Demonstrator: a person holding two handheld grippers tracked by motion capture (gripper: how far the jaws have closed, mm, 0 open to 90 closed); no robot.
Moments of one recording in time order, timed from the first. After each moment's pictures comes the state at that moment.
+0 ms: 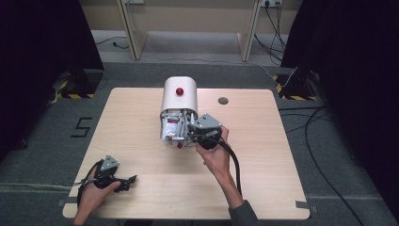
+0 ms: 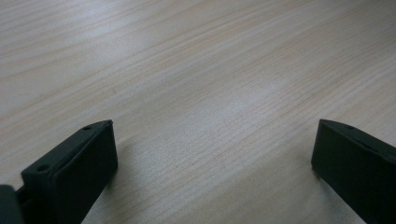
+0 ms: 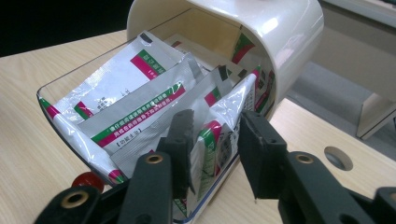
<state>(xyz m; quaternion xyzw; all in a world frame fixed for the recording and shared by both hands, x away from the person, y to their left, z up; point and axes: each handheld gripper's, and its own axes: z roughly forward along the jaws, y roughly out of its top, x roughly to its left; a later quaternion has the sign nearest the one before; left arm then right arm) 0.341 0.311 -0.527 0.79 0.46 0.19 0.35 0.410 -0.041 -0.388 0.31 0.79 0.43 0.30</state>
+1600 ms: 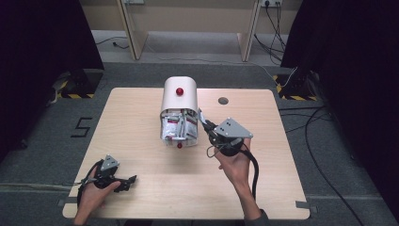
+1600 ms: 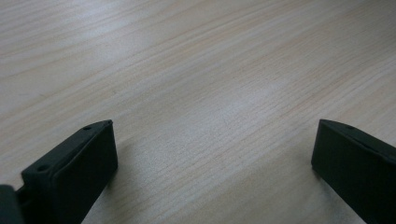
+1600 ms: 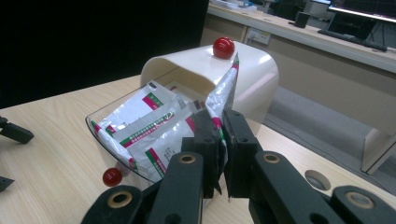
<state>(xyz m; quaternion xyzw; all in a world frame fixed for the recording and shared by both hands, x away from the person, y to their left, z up) 0.341 0.311 -0.527 0.79 0.46 0.19 0.35 0.371 -0.092 -0.358 0.29 0.75 0.51 0.31</state>
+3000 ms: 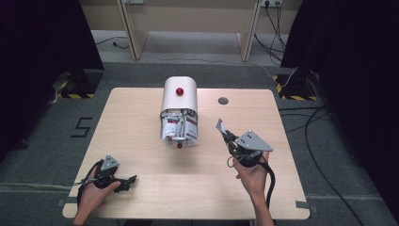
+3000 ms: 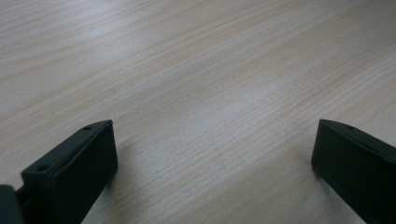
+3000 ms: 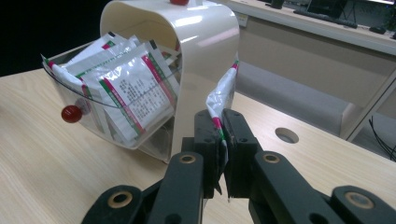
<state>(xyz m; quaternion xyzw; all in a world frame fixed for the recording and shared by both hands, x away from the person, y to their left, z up) 0.341 0.311 -0.527 0.79 0.46 0.19 0.35 0.359 -0.145 -0.393 0.33 0.74 0.49 0.33</state>
